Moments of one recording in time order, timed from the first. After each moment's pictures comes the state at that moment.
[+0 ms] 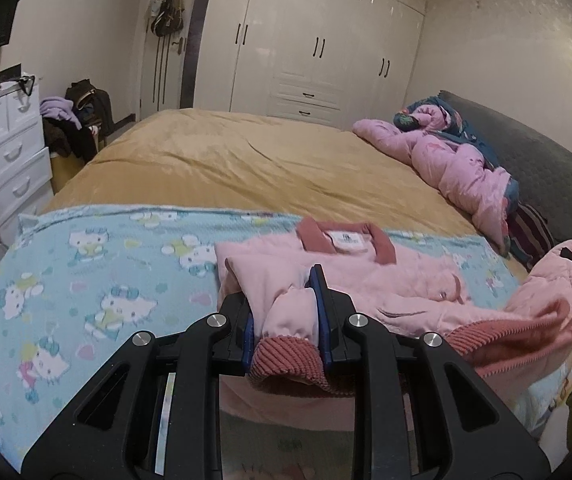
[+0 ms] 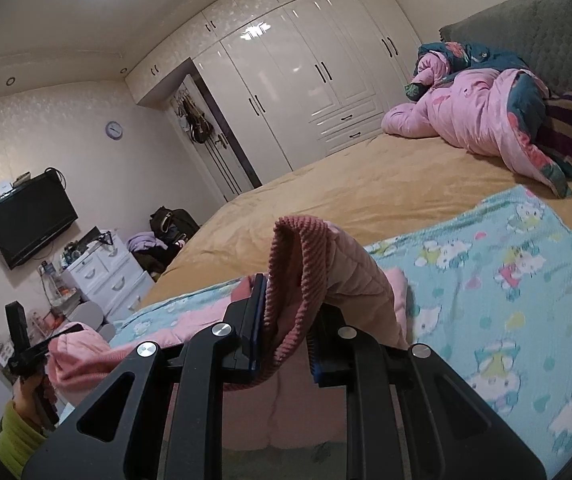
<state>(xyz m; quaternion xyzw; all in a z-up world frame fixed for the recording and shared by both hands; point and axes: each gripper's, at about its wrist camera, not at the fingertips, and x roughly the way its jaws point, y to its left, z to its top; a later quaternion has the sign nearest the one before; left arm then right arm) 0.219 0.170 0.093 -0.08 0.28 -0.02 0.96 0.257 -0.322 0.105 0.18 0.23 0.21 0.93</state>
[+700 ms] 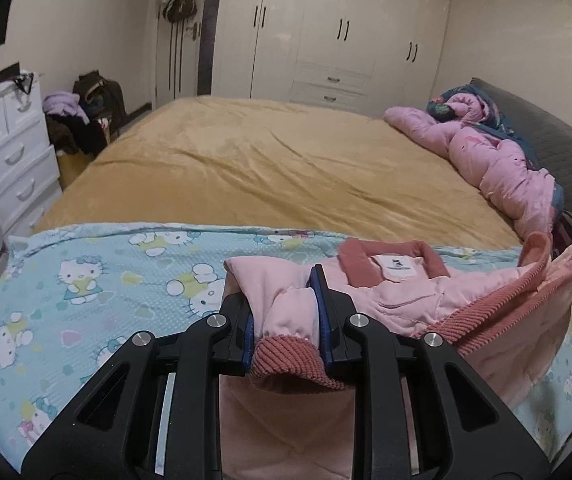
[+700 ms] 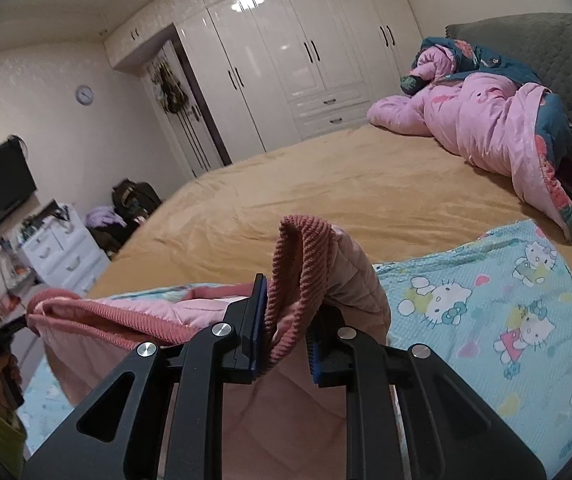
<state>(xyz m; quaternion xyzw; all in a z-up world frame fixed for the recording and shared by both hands) 0.350 0.197 0.069 -0.07 0.33 0.02 0.94 0.415 -0.289 0.083 0.11 0.29 0.17 0.93</state>
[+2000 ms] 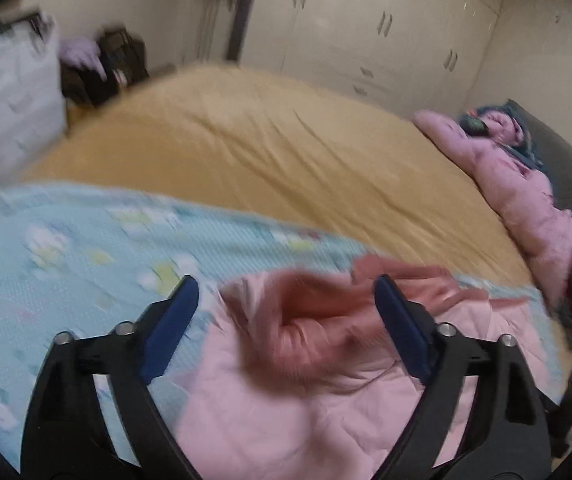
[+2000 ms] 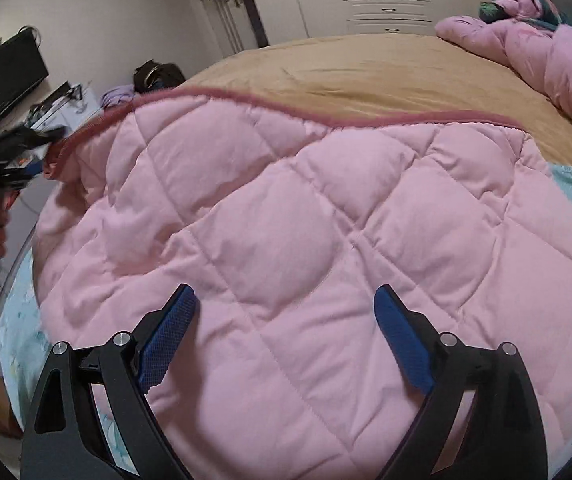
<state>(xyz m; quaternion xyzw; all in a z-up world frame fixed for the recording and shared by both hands) 0.406 0.203 0.047 -0.14 0.34 0.06 0.93 0.423 -0.137 -0.053 0.03 0.43 0.24 0.87</state>
